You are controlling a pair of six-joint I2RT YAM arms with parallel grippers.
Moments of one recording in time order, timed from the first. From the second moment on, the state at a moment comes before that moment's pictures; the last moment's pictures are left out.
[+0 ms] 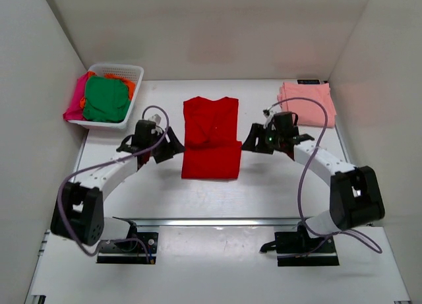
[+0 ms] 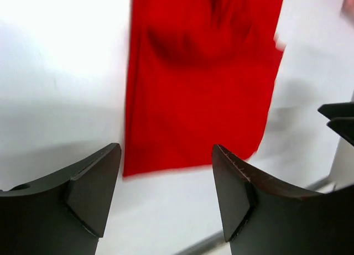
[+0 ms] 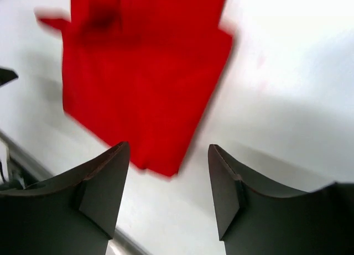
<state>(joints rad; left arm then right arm) -0.26 1.41 0.84 -0.20 0.25 -0.66 0.26 1.52 0.96 -0.22 -0.43 0.40</state>
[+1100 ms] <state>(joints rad) -0.56 1.36 0.46 0.11 -0.03 -0.94 0.53 1.46 0.51 0.14 -0.32 0.68</state>
